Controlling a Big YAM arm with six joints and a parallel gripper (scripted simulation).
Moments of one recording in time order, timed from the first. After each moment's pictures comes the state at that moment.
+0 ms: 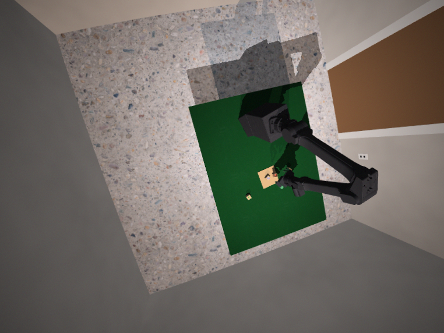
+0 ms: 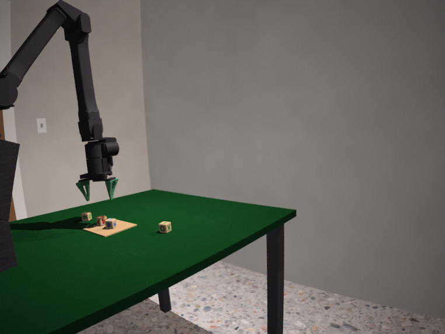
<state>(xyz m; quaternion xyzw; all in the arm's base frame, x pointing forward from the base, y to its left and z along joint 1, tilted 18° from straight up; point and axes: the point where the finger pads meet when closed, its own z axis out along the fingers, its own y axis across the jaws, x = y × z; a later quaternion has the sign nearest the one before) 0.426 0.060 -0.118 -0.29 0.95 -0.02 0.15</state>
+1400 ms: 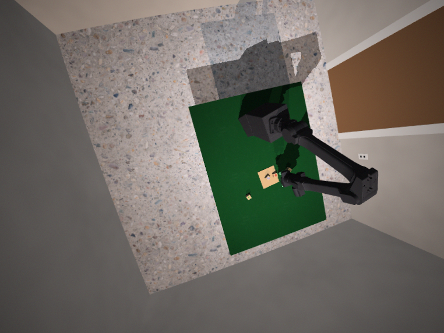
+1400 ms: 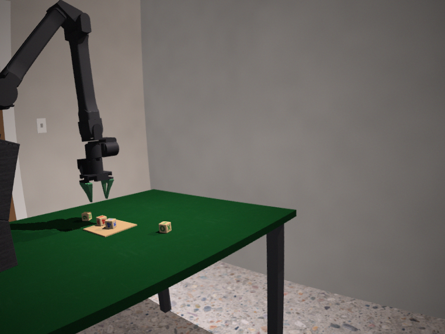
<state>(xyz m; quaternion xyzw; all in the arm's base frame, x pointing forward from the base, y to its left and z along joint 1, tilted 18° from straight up) 0.426 0.065 -0.118 -0.70 0.70 -0.08 0.13</state>
